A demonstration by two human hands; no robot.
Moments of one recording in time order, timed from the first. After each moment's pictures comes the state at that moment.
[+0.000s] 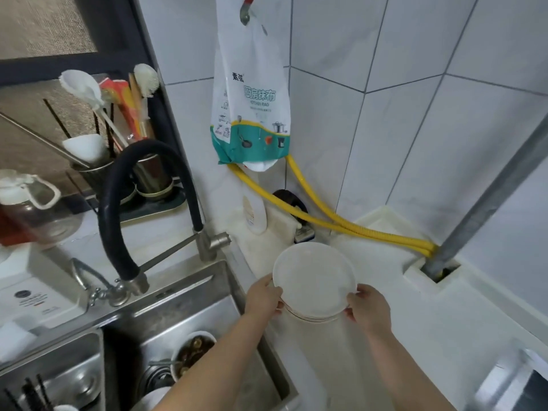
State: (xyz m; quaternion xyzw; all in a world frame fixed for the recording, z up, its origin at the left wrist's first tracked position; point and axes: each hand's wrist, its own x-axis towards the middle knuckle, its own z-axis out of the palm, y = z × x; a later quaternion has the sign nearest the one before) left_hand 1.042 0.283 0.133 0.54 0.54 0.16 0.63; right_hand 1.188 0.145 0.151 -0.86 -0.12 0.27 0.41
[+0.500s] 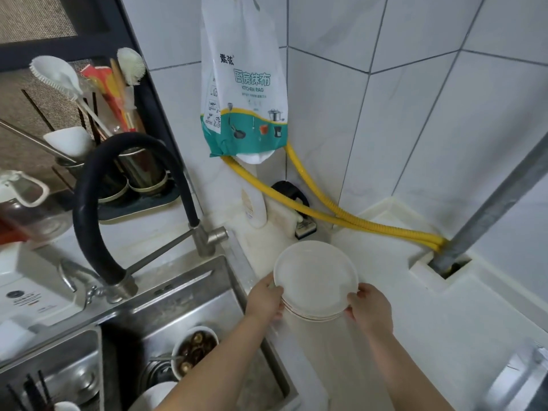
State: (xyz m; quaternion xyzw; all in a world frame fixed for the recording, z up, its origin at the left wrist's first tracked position) left_hand 1.050 0.283 0.113 0.55 0.54 0.14 0.62; right_hand 1.198 0.151 0.125 -0.87 -0.14 0.27 0.39
